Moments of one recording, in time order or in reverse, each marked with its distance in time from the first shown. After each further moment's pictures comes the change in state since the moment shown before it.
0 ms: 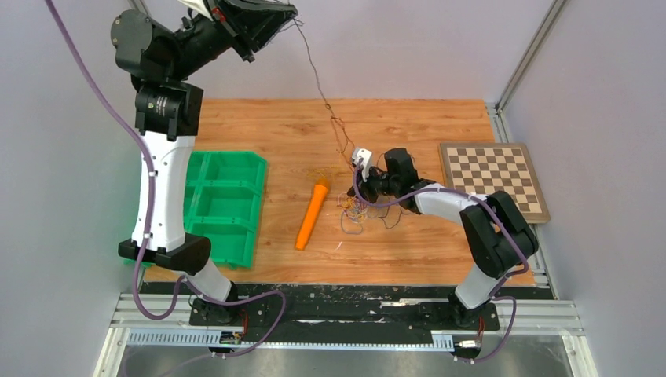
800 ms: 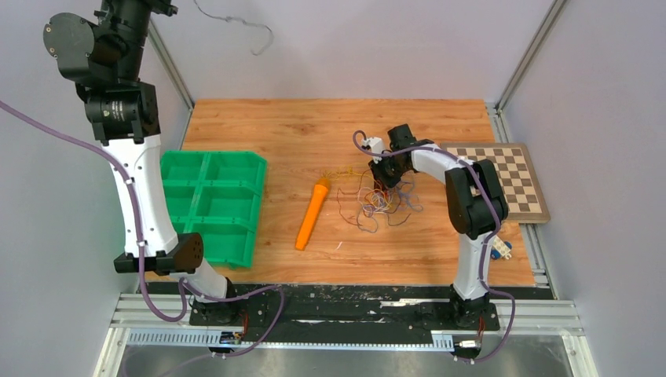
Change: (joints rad) left arm 0.316 -0.016 0.072 0.001 -0.525 0.164; right arm -0.166 0.366 0.511 -0.782 0.190 -0.113
